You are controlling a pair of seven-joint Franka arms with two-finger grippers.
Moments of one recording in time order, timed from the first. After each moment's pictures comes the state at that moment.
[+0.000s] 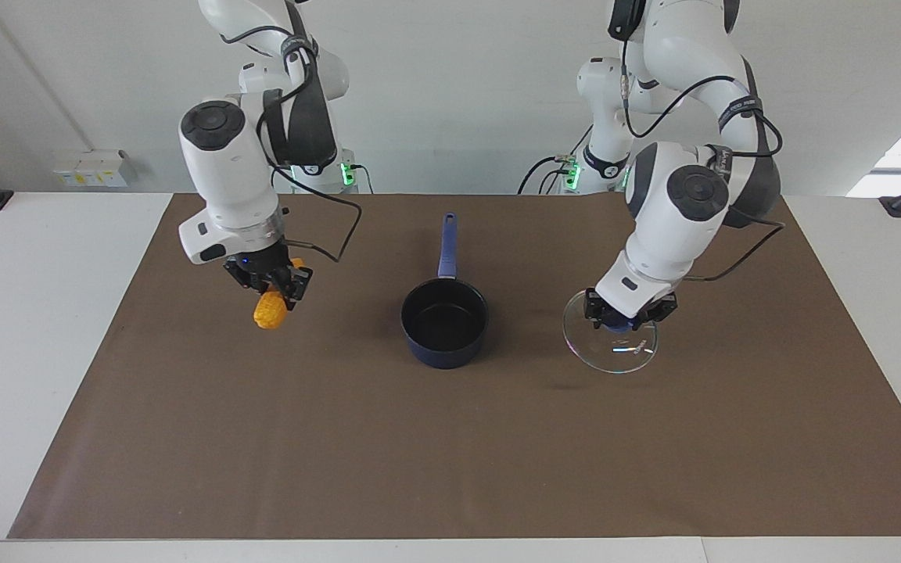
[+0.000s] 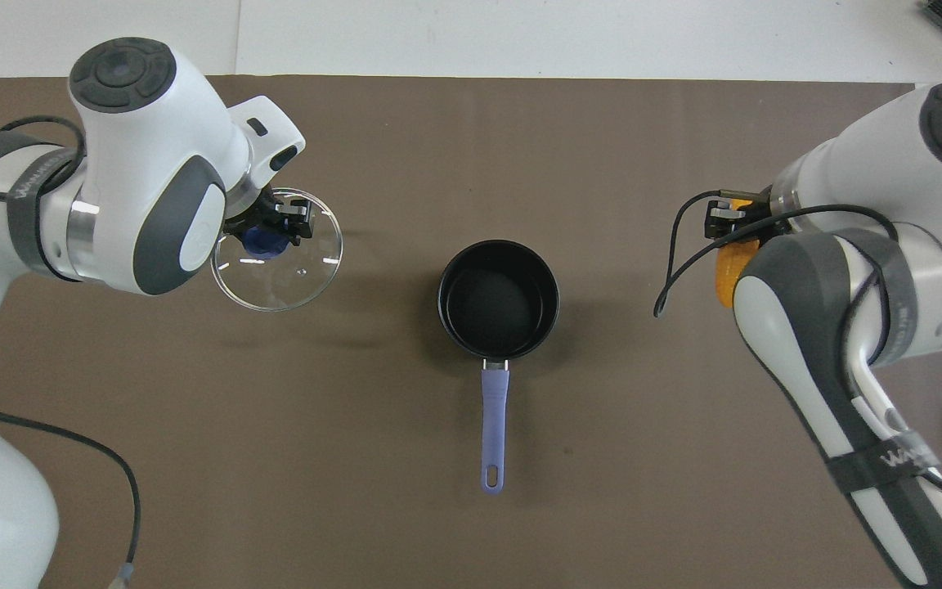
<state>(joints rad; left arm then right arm) -0.23 0.26 0.08 -1.76 -0.03 2.00 0.11 0.31 0.16 -0.05 -1.71 -0.05 1.94 0.65</state>
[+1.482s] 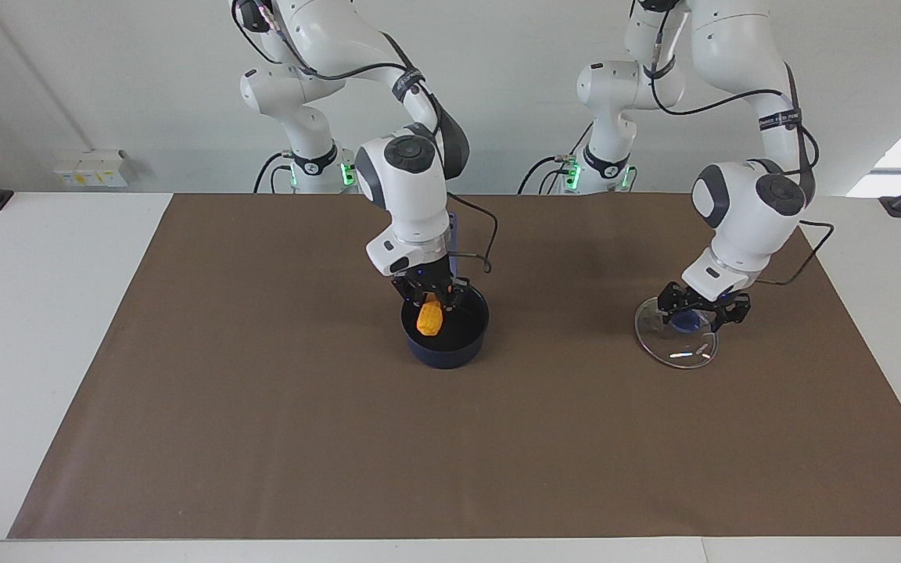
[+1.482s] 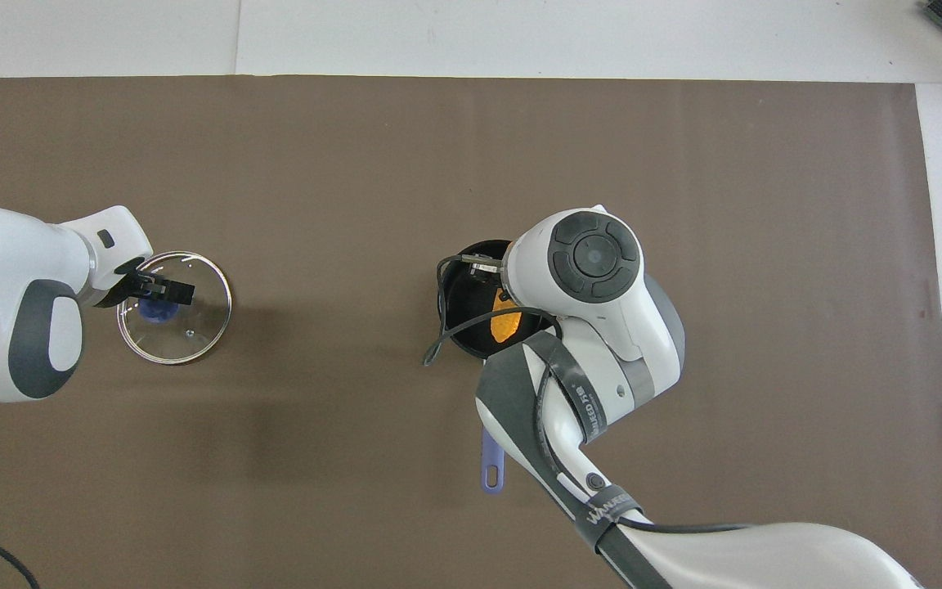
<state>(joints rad) -0.10 0.15 0.08 -2.07 -0.03 2.29 0.28 0.53 0.33 -0.02 -1.78 0.02 2.26 0.75</state>
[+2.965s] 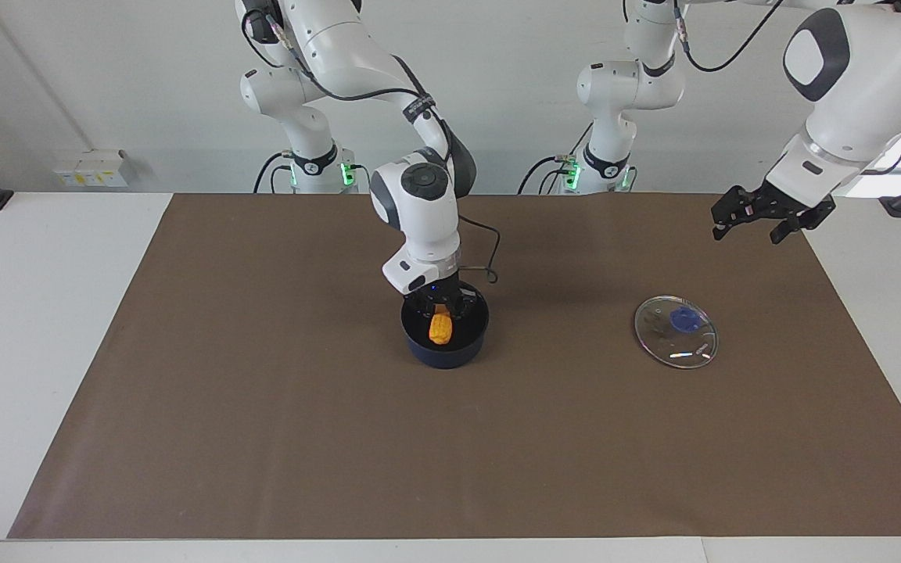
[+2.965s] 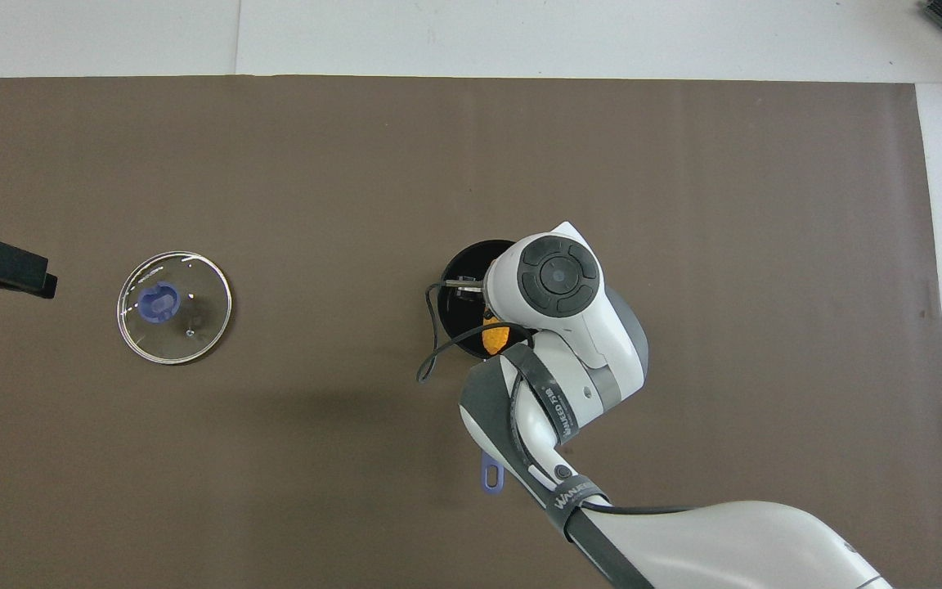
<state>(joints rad) -0.10 0.01 0.07 -1.52 -0.03 1.45 0.07 0.55 0.38 -0.01 -1.81 0.02 2.32 0.67</state>
